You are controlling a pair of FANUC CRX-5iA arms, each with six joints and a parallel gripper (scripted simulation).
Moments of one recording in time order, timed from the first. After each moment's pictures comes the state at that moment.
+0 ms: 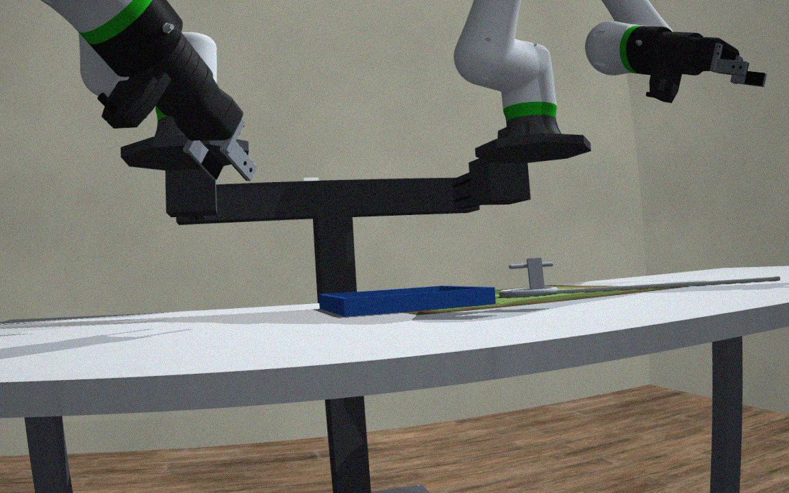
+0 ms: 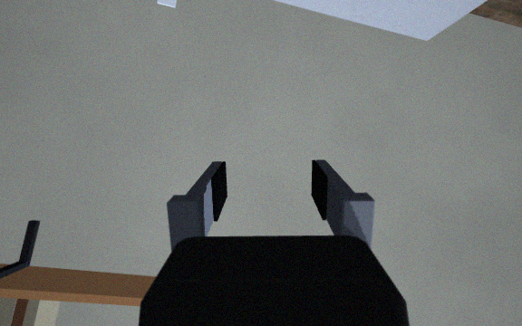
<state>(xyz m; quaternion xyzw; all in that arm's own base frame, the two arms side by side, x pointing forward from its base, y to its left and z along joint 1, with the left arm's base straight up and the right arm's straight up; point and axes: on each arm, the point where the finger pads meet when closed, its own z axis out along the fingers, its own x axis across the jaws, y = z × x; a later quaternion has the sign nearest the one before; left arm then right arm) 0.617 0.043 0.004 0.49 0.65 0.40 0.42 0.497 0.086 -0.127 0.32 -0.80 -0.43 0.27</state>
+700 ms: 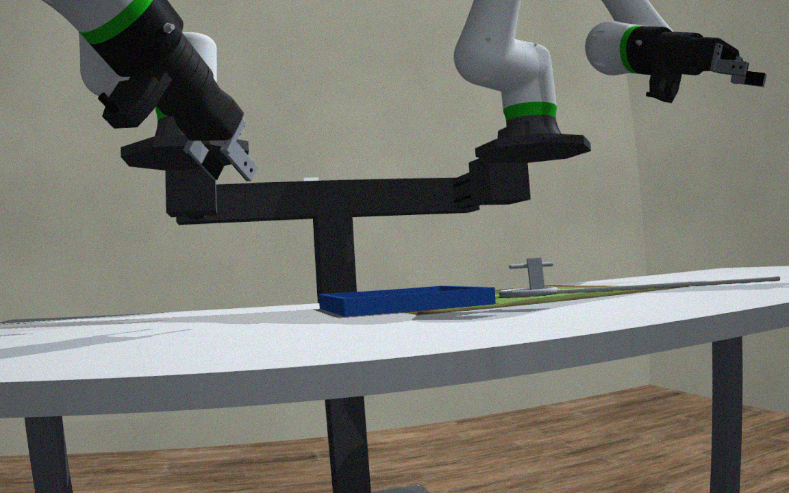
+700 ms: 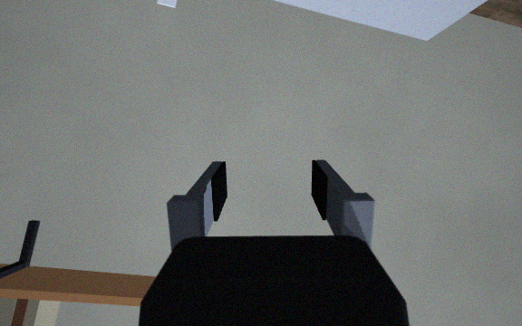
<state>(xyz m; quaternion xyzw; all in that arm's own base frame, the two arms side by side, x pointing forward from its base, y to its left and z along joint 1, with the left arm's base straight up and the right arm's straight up) 0.617 0.043 0.004 0.49 0.65 0.40 0.42 0.497 0.087 -0.128 0.32 -0.80 -0.43 0.27</state>
